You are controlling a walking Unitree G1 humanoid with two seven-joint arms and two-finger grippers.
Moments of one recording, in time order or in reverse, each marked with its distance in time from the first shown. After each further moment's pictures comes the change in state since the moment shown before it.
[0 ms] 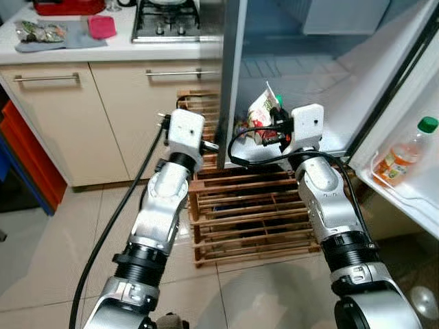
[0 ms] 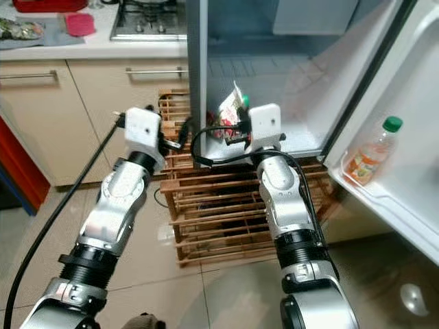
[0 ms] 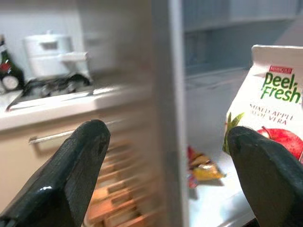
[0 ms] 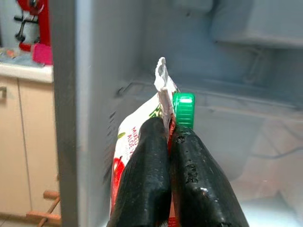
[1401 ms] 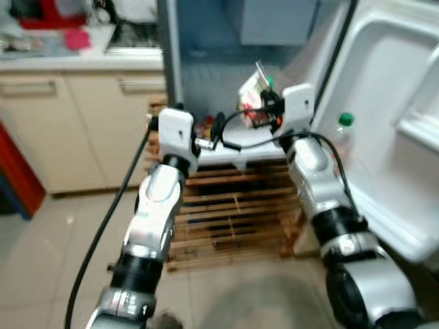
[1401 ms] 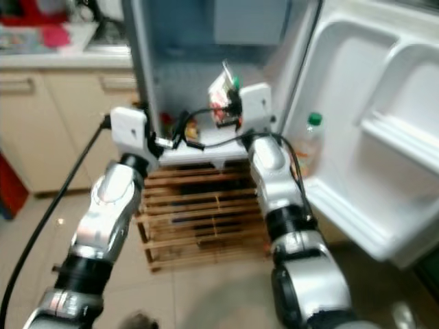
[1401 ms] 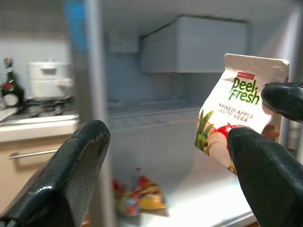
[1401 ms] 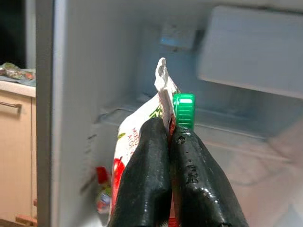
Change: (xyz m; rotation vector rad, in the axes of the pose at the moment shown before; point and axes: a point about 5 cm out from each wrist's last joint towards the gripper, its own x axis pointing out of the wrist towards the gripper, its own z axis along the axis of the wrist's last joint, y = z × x) left arm -0.006 0.004 0.012 -0.061 -0.078 0.007; right arm 0.029 0.001 0.013 0.011 -0.042 0.031
